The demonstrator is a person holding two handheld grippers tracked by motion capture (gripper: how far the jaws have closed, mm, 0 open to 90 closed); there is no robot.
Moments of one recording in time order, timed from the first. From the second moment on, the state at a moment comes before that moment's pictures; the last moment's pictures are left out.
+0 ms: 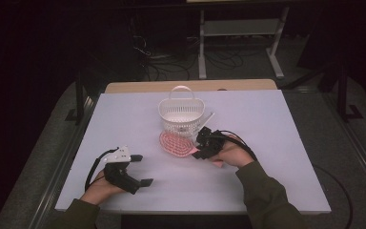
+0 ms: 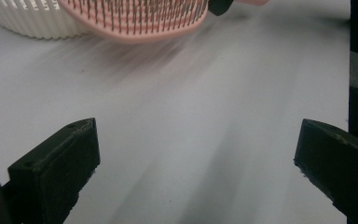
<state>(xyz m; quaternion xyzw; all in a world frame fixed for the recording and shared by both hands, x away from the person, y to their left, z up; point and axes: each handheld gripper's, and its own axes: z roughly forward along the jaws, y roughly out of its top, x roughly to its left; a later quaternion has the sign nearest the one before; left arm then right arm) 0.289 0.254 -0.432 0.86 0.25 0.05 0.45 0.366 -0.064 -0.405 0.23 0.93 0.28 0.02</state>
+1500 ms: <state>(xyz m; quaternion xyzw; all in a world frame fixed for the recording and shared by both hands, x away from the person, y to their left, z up) 0.289 0.253 -0.431 0.85 0.24 0.05 0.46 0.326 -0.151 -0.392 0.28 0.87 0.41 0.04</state>
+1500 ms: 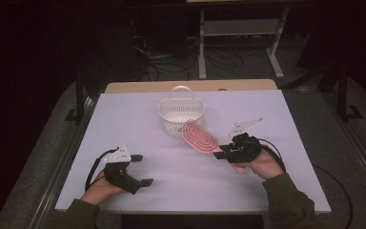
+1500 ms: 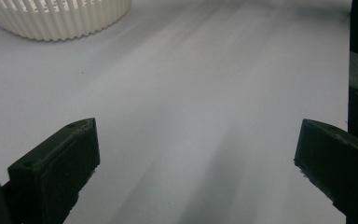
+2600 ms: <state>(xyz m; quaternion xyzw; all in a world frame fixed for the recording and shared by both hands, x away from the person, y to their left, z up) 0.308 0.246 -0.414 0.83 0.26 0.04 0.49 0.327 -0.150 -0.390 0.28 0.86 0.43 0.05</state>
